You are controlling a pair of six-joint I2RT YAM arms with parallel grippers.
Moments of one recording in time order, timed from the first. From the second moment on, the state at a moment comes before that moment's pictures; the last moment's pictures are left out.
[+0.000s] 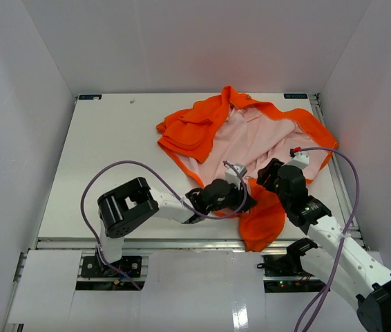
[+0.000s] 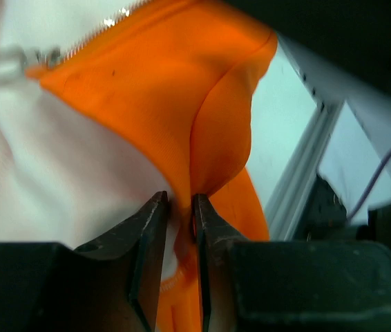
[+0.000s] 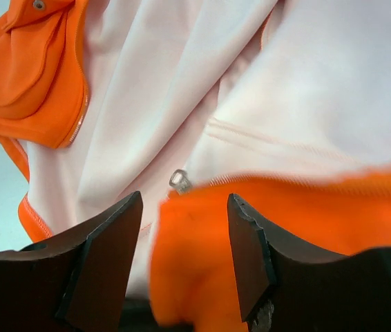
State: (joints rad) left arm -1.10 1.91 0.98 0.64 0.02 -0.63; right arm 0.50 0.74 0.48 -0.20 0.37 0.60
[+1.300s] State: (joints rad) left arm -0.97 2.12 1.50 0.16 0.48 -0.10; right arm 0.50 0.15 0.30 -0.29 0.55 0.79
